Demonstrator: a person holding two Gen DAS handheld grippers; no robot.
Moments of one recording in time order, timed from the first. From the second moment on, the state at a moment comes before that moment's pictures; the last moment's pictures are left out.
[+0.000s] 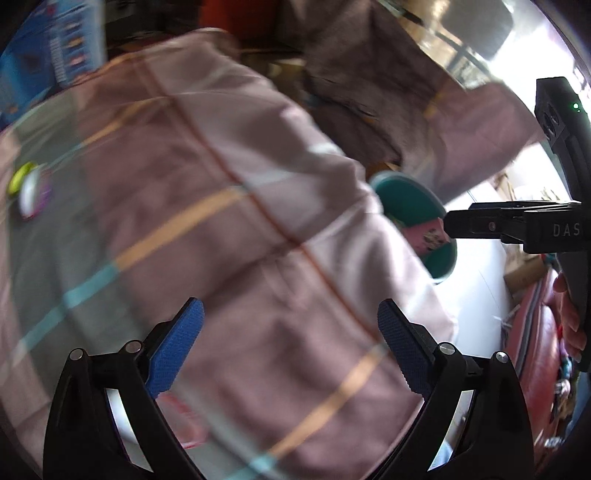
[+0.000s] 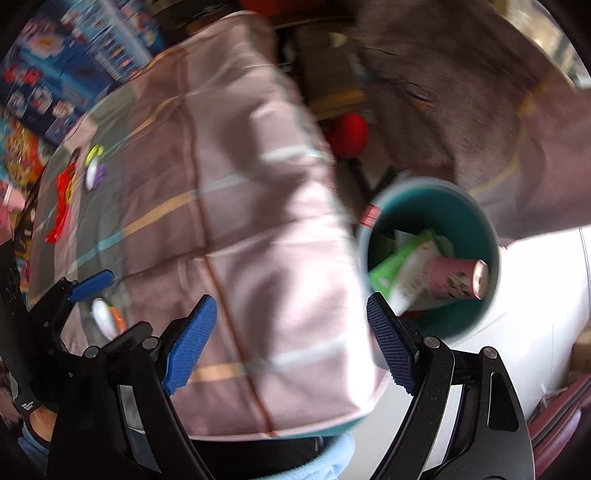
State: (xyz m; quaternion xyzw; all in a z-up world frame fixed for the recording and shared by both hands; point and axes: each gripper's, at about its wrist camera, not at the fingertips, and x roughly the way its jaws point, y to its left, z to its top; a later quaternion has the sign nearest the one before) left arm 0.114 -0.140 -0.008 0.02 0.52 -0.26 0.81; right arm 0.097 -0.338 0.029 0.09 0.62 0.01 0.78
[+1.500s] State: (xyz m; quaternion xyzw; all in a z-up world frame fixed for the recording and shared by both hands) left arm 0.239 0.243 -0.018 -0.05 0.50 -0.02 0.86; right arm 0.343 0.023 -0.054 -0.03 0.67 0.15 0.73
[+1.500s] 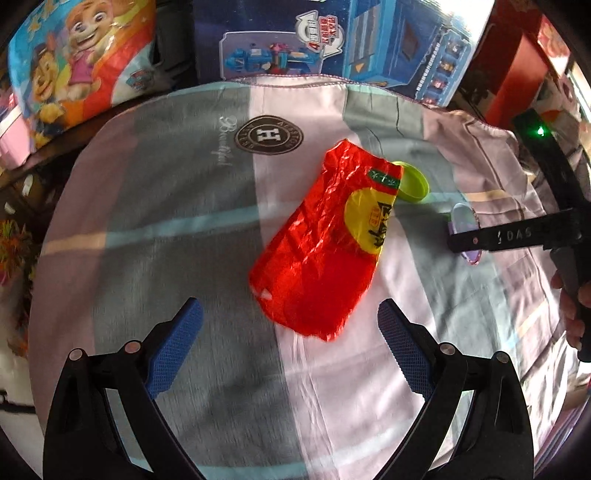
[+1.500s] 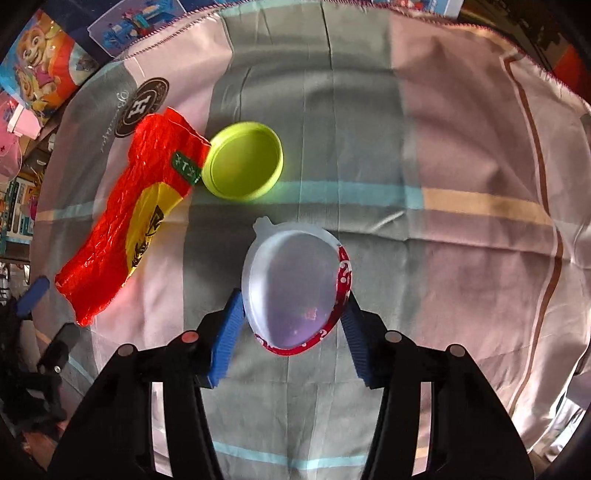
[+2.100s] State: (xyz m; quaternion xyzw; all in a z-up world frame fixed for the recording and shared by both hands) left arm 0.287 0.201 -0.063 0.05 0.53 -0.12 0.84; right arm 0.330 0.000 -0.044 -0.03 0.65 0.15 0.74
